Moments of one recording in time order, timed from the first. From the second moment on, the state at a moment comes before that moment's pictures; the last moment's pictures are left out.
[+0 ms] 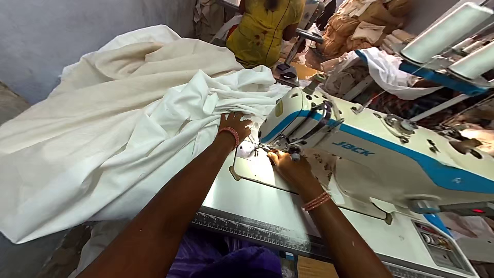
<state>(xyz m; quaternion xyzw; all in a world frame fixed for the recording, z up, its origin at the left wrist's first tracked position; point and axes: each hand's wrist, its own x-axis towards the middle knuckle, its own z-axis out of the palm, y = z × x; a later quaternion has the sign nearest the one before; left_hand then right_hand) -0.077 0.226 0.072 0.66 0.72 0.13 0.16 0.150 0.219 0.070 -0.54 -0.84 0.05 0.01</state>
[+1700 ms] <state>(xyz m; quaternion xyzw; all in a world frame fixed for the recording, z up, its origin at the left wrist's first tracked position) -0.417 0.027 0.188 0.20 0.97 0.16 0.03 0.215 0.153 0.037 -0.41 -0.82 -0.02 0.40</state>
